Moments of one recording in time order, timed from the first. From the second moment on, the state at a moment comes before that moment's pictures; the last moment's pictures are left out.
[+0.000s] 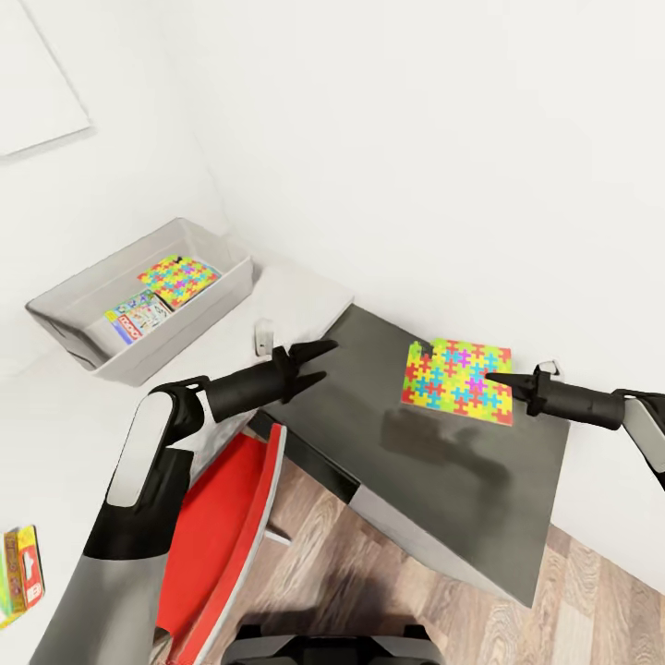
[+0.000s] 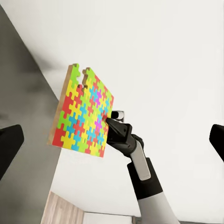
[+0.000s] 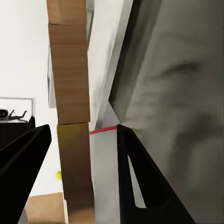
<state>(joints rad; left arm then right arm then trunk) -0.70 -0.07 -0.08 -1.61 1.55 1.03 0.27 -0.88 -0.57 0.05 -0.86 -0.72 1.04 1.13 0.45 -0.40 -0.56</state>
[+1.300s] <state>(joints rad) -0.67 -0.02 -0.08 -1.60 1.54 1.02 0.28 -0.85 -0.59 0.05 -0.87 -0.71 1.04 1.24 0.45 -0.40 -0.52</state>
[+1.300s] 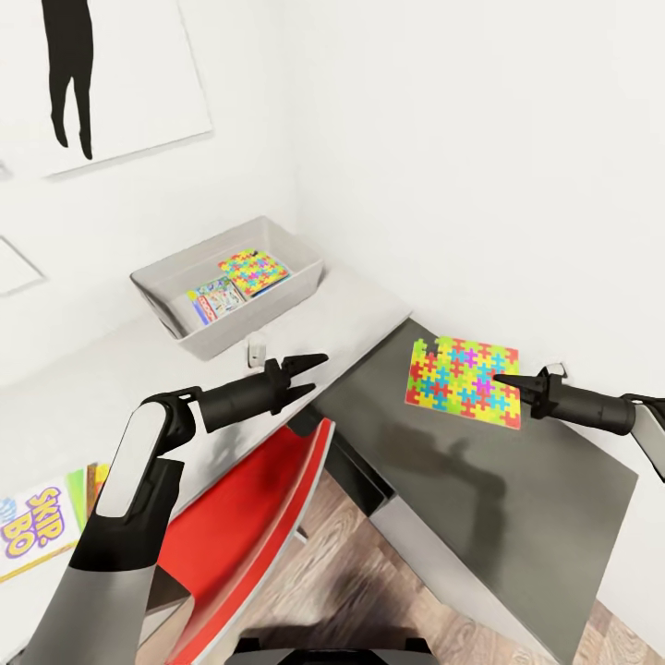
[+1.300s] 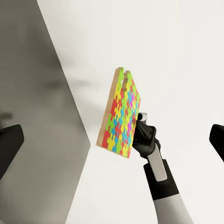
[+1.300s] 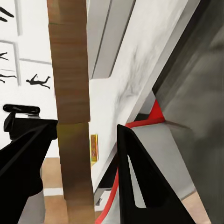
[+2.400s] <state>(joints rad) -0.66 -0.02 -0.02 -1.60 1.54 1.02 0.25 -0.87 -0.59 0.03 -0.86 -0.71 1.04 1.24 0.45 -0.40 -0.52</state>
